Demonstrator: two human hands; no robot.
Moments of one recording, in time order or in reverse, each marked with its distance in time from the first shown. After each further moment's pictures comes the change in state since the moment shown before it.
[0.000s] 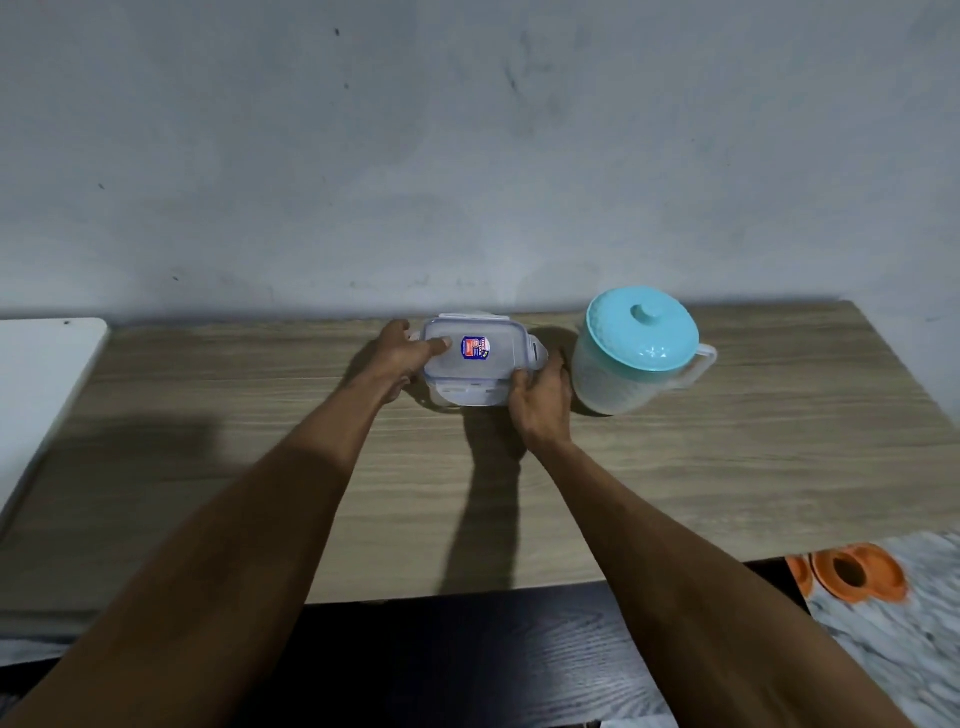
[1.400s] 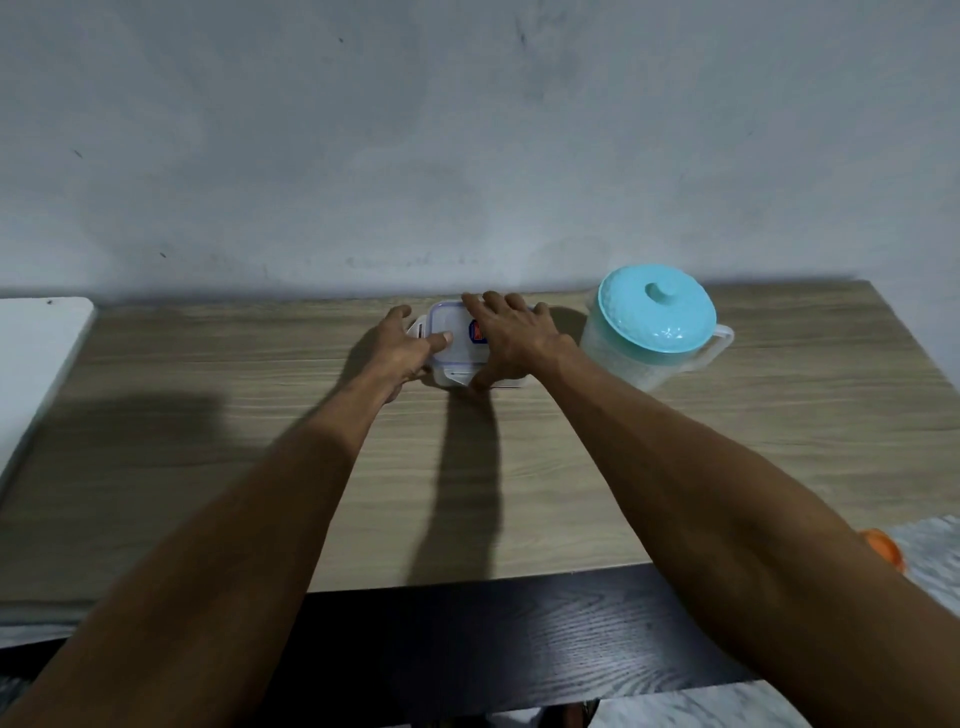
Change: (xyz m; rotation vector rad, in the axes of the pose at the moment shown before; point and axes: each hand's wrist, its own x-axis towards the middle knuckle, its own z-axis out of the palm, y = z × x) left_hand -0.007 -0.015 0.003 -0.068 0.004 0.021; right_hand 0.063 -0.042 0.008 -1.038 -0.506 -0.584
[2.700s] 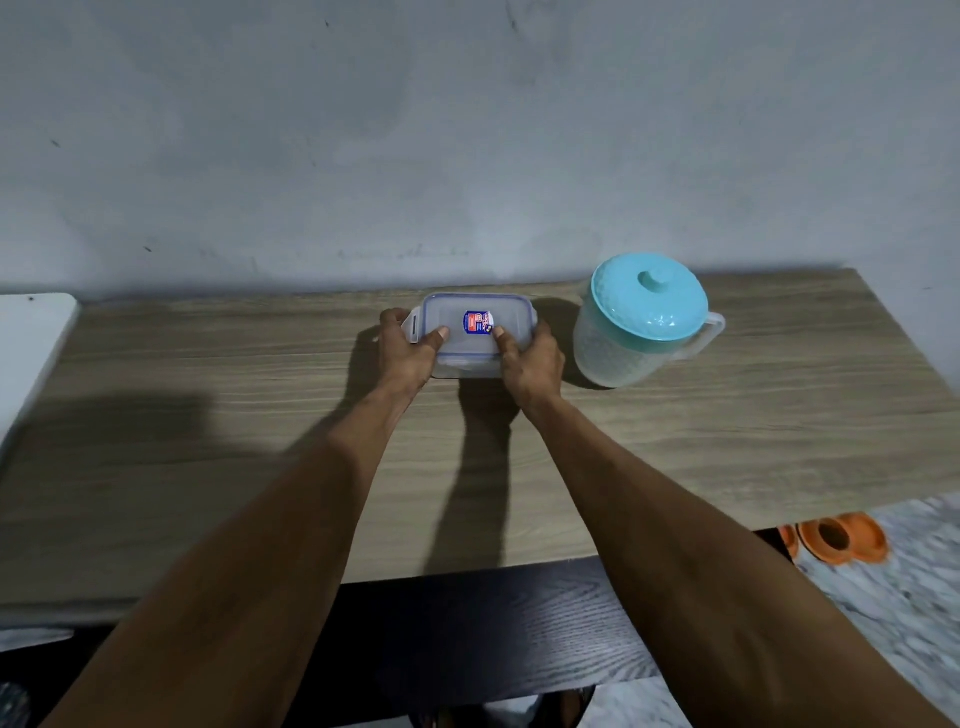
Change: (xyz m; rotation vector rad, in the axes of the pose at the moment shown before) left_hand -0.045 0.003 0.017 0.177 0.178 0.144; right_hand -0.032 -0.019 0.051 1.138 0.580 0.631
